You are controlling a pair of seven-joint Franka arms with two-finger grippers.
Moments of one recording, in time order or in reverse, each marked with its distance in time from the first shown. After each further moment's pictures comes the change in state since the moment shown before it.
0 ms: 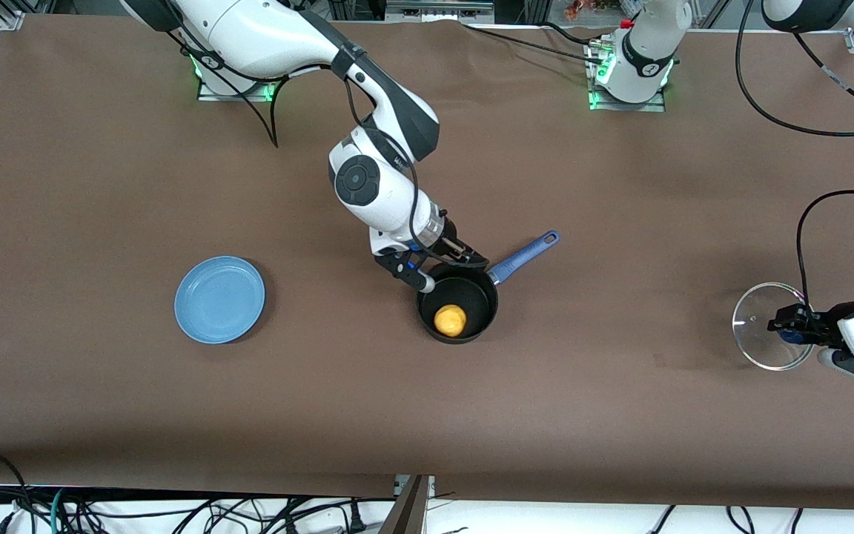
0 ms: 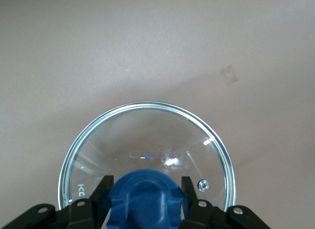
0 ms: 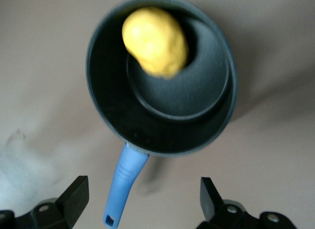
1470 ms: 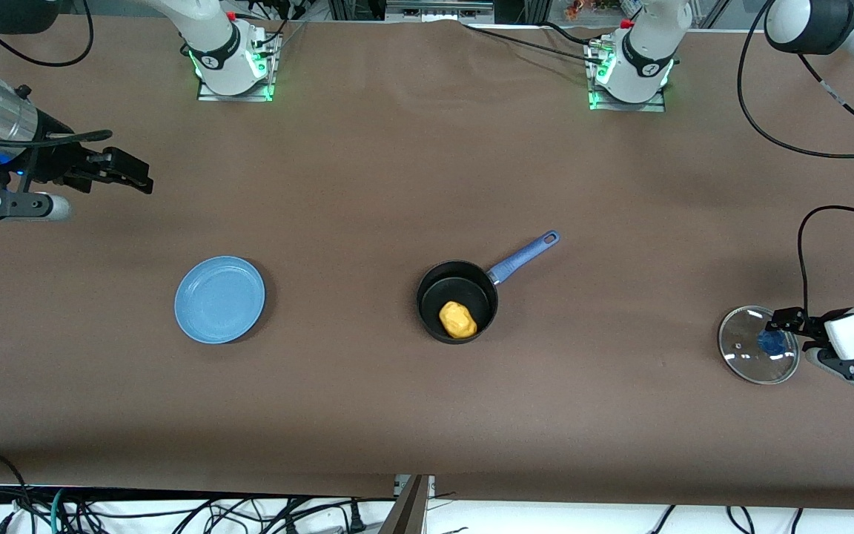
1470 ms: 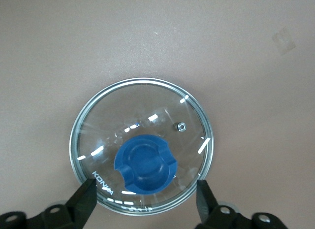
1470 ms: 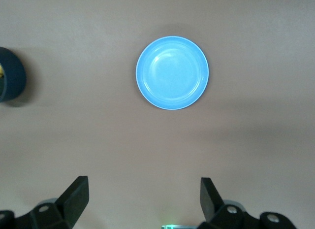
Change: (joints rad) left arm 0.033 0.076 0.005 -0.016 0.057 0.121 0.119; right arm -0.104 -0.660 -0.565 -0.195 -0.173 -0.878 -1.027
